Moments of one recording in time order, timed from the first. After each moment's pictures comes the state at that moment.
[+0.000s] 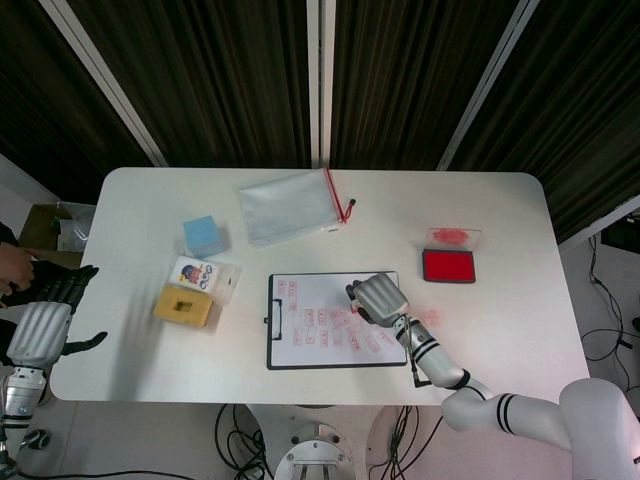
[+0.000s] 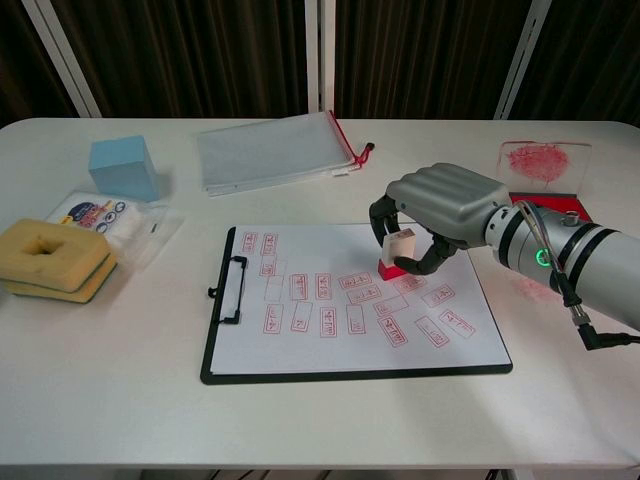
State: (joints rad) left arm -0.15 -1.23 -0.01 -1.34 1.55 1.44 -0.19; right arm 0.74 -1.75 0.09 -1.26 -1.27 0.89 -0.40
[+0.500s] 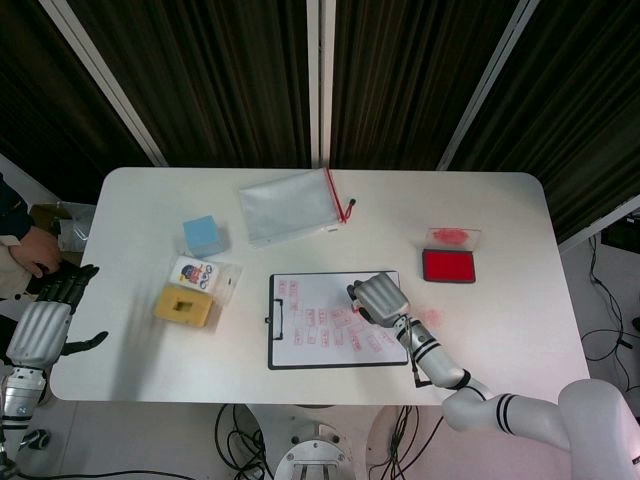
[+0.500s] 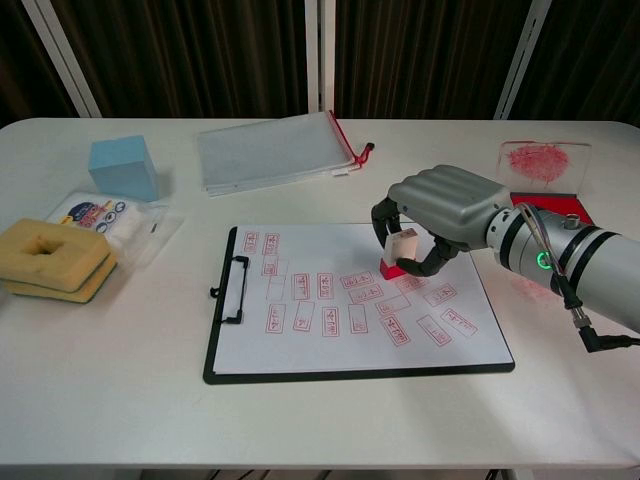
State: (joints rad) left arm -0.15 -1.22 -0.01 -1.36 1.56 1.45 -0.20; right arm 0.73 -1.75 0.09 -1.25 -1.28 0.90 -0.39
